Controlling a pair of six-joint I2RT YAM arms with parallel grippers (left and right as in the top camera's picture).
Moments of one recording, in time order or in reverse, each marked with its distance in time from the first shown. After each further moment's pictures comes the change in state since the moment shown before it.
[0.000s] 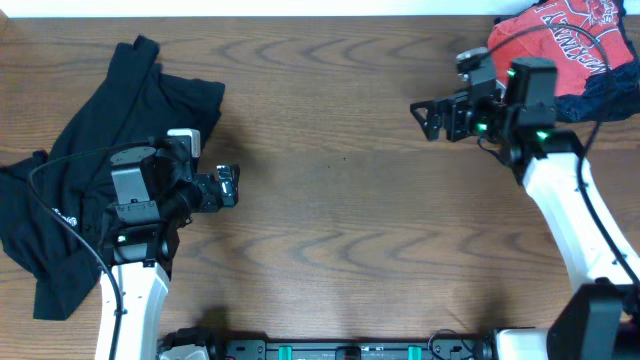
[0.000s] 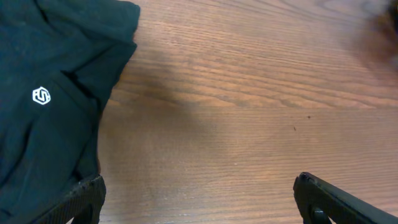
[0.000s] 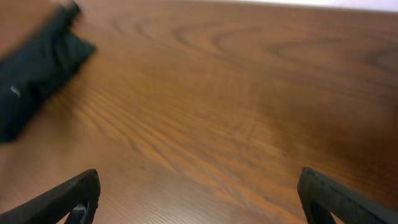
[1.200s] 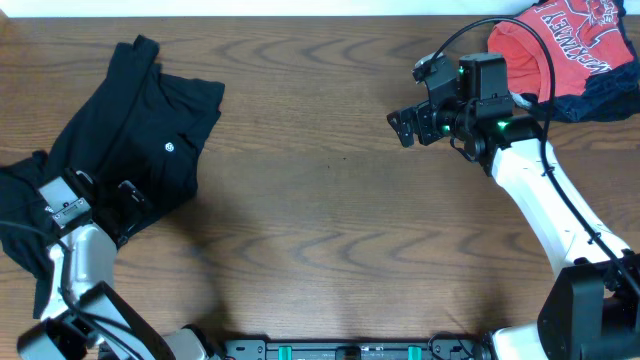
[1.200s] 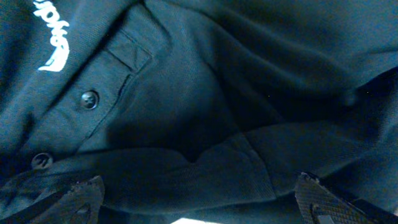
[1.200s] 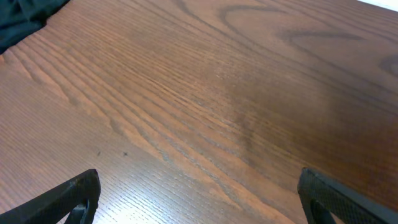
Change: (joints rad) left arm 0.497 0.417 0.000 0.110 -0.311 -0.148; right arm 0.138 0.075 0.060 -0.054 0.175 -0.089
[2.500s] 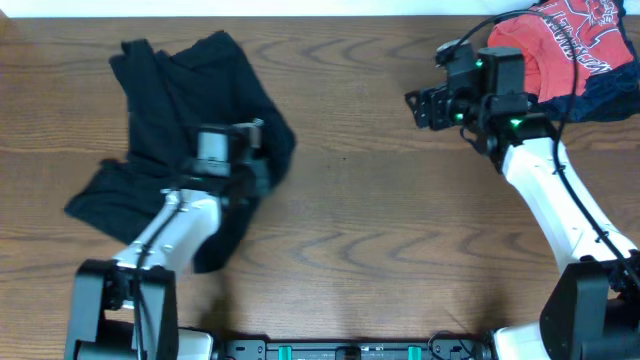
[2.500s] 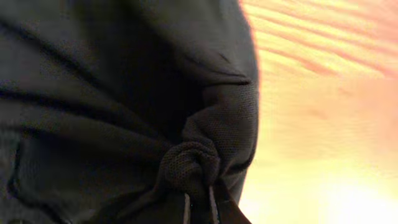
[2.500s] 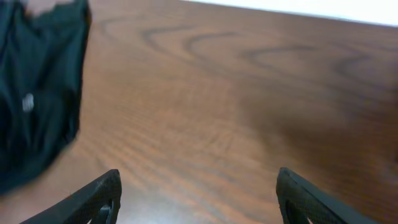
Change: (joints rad) left arm -0.832 0.090 0.054 0.129 0.187 -0.067; right arm -0.076 0.000 0.000 0.113 0.009 0.144
